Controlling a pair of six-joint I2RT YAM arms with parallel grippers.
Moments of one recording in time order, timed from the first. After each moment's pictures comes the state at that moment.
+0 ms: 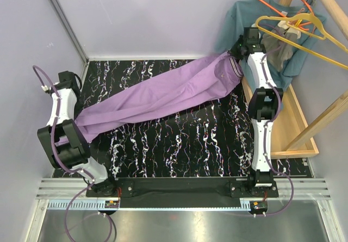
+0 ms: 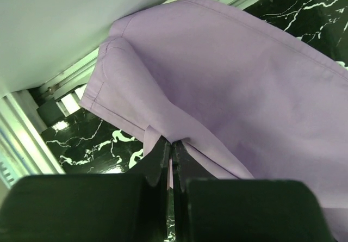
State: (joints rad) left arm 0.36 1.60 1.30 -0.92 -0.50 -0.56; right arm 0.02 2.52 2.53 -0.63 -0.07 0.64
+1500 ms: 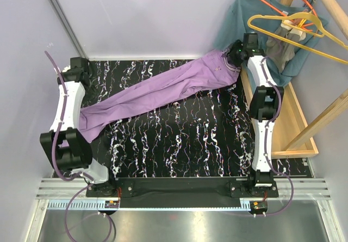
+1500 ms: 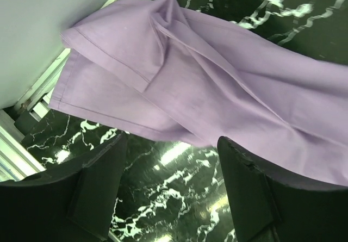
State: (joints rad) left arm 0.19 1.57 1.48 -1.04 -0.43 -0.55; right arm -0.01 2.51 2.38 -0.54 -0.22 0.75
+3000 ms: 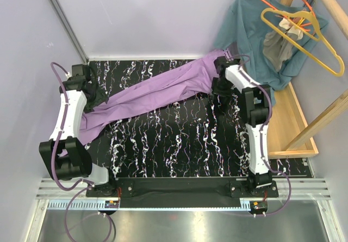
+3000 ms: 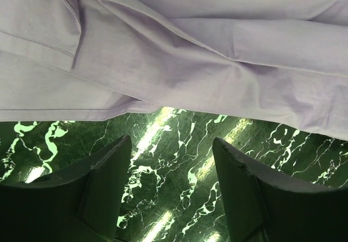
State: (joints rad) left arm 0.16 1.45 1.33 -0.94 -0.11 -0.47; right arm 0.23 2.38 2.02 -1.02 0.09 0.44
